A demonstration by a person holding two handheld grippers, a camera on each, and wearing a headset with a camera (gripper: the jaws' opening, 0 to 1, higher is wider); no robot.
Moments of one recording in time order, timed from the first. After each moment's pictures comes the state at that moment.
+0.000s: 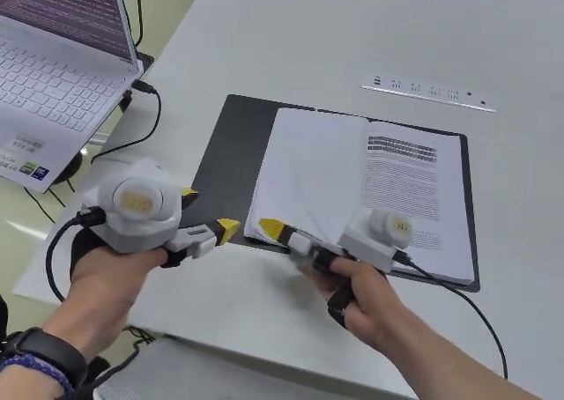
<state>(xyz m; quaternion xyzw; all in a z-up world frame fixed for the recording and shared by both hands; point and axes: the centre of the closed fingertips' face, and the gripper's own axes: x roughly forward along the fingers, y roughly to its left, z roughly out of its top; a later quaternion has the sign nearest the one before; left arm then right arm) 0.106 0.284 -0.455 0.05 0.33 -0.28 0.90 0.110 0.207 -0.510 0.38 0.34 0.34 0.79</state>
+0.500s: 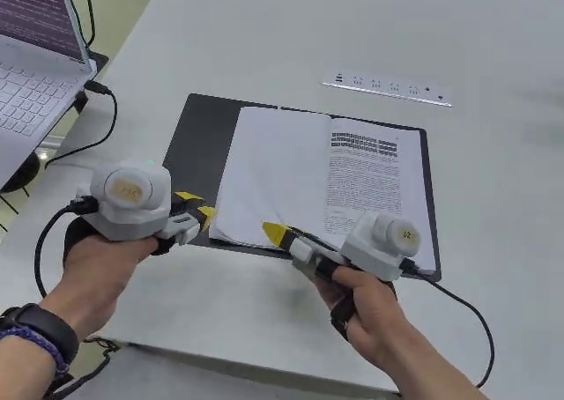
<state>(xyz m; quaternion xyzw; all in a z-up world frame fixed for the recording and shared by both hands) 0.127 0.239 -0.475 0.04 0.34 -0.32 0.88 0.099 0.149 -0.506 0.35 0.32 0.29 0.83</state>
